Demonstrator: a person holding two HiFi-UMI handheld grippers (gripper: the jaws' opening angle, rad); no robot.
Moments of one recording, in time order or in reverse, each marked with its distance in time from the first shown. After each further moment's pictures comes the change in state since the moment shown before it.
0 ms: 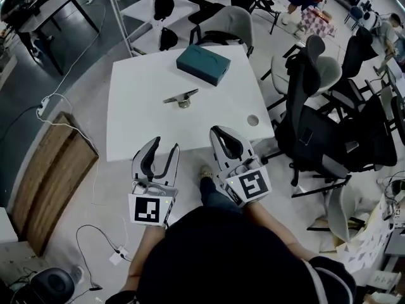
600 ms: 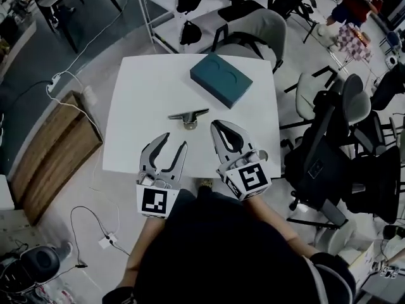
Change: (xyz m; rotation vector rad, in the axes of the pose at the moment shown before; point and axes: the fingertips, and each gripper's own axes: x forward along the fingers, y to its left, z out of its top) left arm 0.154 0.047 -0.057 0.074 0.152 0.076; right arm 0.145 -0.106 -0.047 0.047 0.105 0.185
